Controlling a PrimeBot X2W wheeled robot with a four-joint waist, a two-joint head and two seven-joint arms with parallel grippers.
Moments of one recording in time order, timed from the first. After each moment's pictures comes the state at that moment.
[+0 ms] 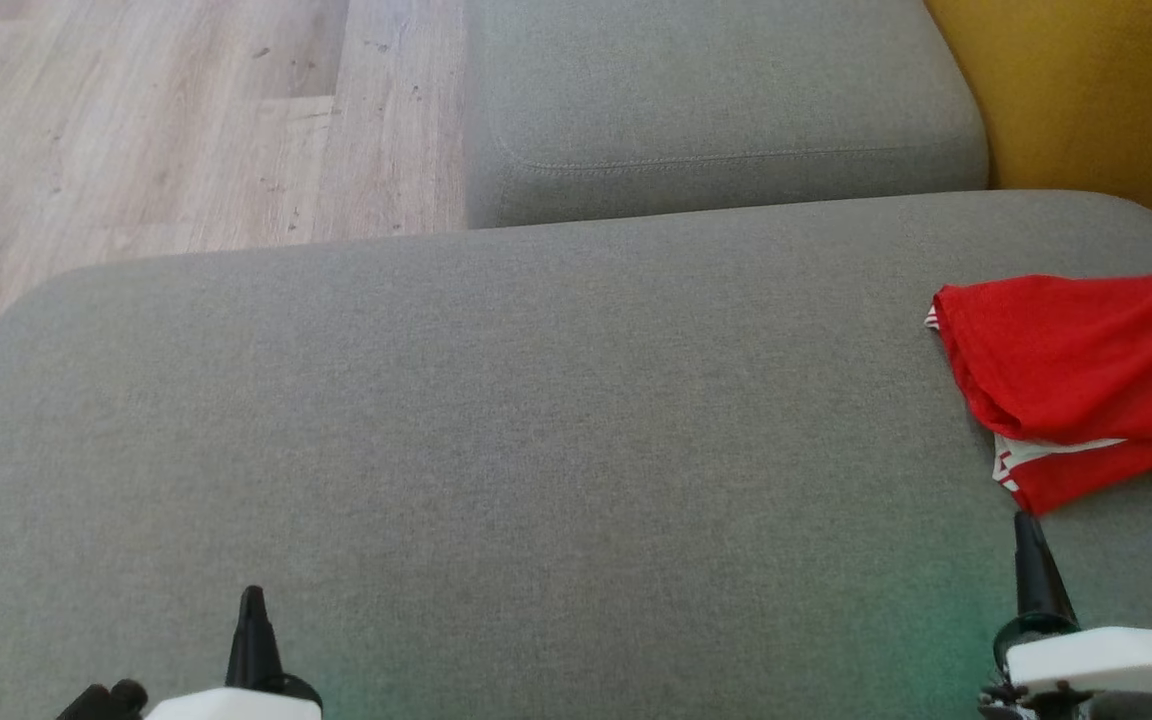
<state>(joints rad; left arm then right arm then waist) 0.12 0.07 -0.13 0.21 -1.04 0.02 -0.07 0.11 -0.09 0.00 0.25 1.01 0.12 -0.06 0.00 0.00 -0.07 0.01</state>
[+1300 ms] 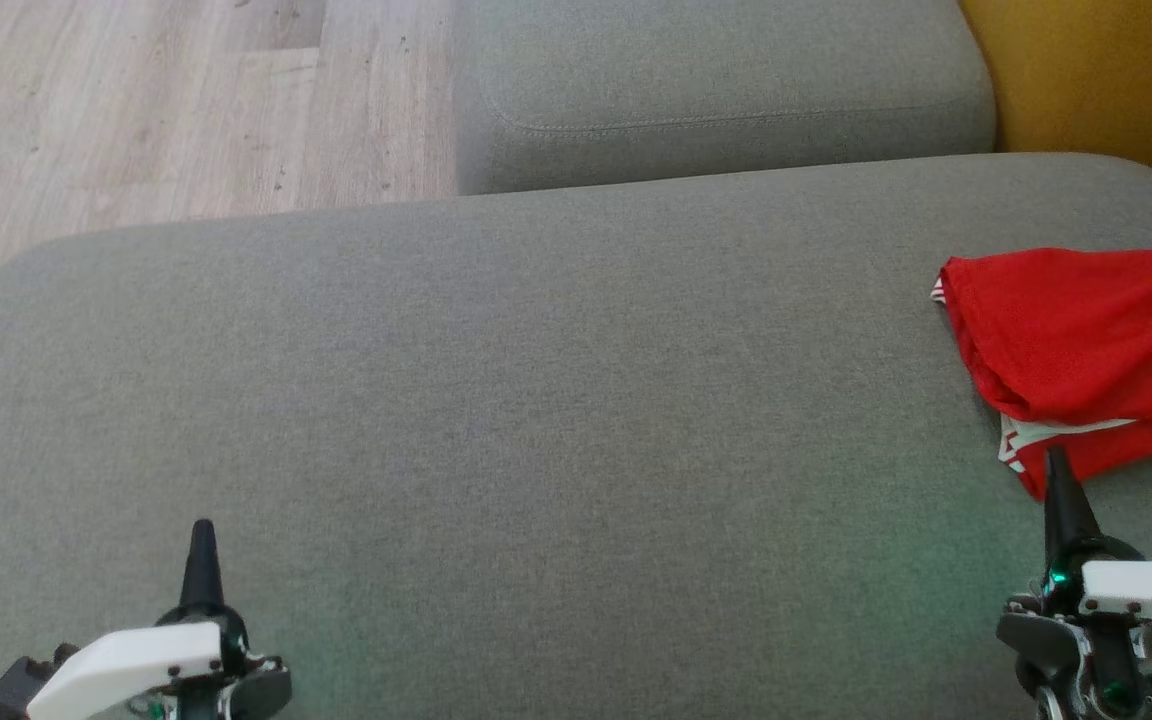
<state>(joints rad) 0.00 0.07 -0.01 0.25 -1.46 -0.08 0.03 -0.01 -0.07 -0.07 0.27 1.44 0.12 0.04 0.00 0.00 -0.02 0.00</state>
